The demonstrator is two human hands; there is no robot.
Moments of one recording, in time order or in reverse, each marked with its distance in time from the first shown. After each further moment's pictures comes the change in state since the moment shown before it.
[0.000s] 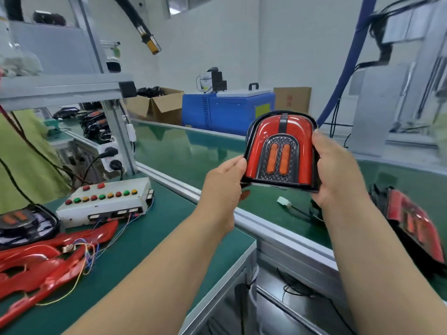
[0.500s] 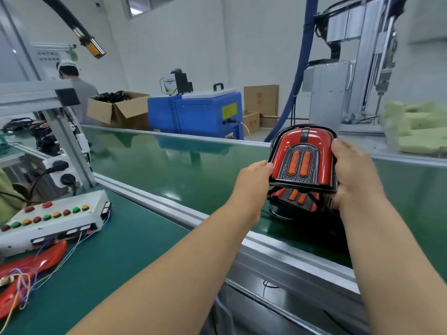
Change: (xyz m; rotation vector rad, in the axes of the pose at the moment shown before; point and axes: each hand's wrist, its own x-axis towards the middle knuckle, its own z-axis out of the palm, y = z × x) left_hand 0.010 -0.024 0.124 0.099 -0.286 -0.089; right_hand 0.026 -0.025 -0.115 -0.015 0.360 -0.047
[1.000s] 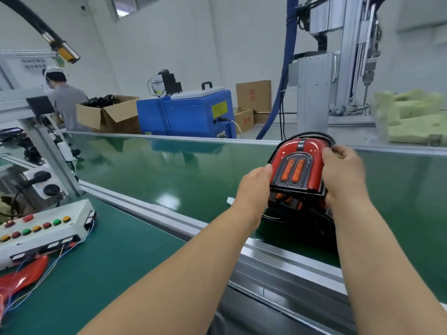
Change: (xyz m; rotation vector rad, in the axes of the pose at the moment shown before) left_hand 0.022 -0.019 0.036 0.134 0.023 -0.091; right_hand 0.031 0.020 -0.025 -0.222 0.185 -0.068
